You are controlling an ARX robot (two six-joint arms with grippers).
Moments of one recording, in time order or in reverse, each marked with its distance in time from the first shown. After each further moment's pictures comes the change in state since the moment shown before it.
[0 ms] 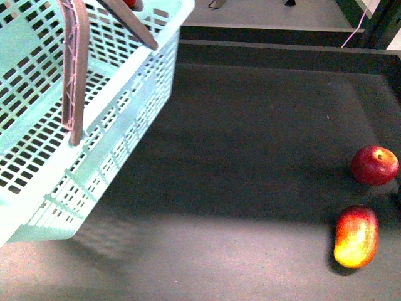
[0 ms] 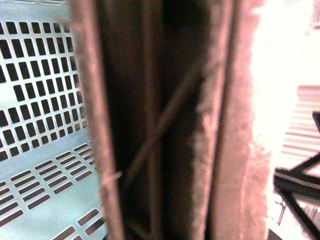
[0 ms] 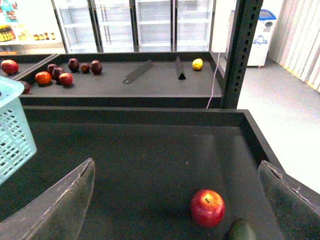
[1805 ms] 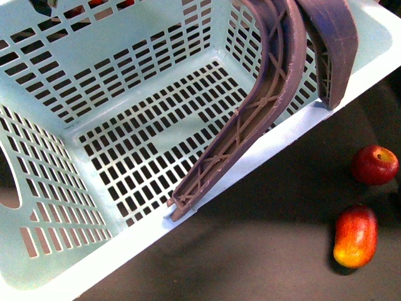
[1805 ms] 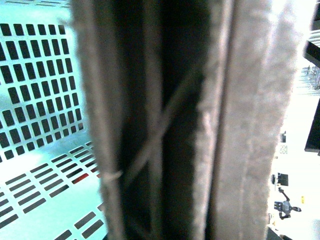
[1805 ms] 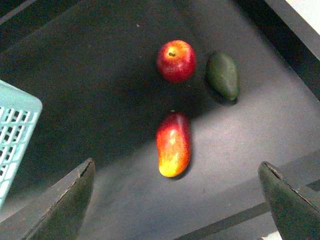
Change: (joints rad) left arm -0.412 -0.068 0.031 -0.045 0.032 0.126; right arm -0.068 0.619 0.175 -0.211 0.117 0.442
